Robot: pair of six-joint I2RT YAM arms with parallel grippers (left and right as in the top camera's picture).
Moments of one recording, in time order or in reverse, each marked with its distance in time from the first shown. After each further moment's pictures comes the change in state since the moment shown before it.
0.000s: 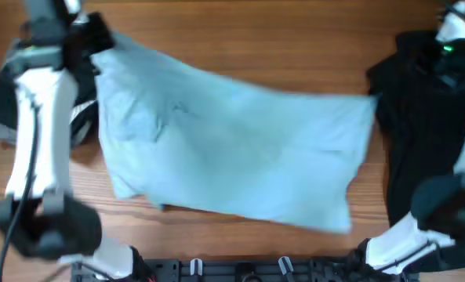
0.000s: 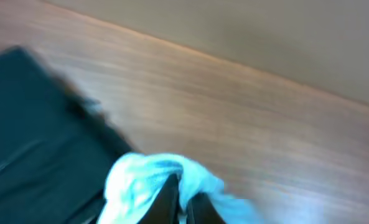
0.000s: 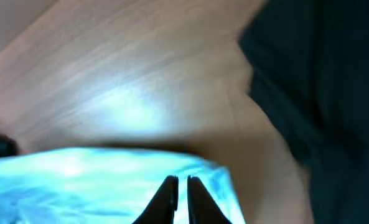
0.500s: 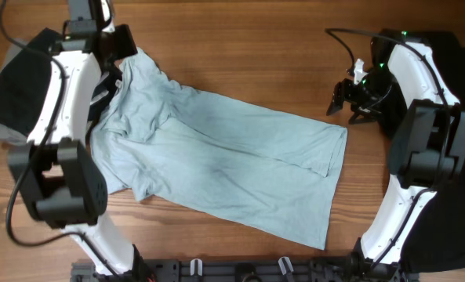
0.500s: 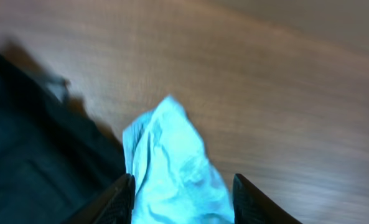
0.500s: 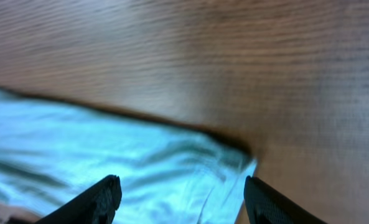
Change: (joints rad) left arm -0.027 0.203 -0.002 0.058 -0.020 0.010; right arm 0.177 0.312 -0.236 -0.013 0.082 -0.082
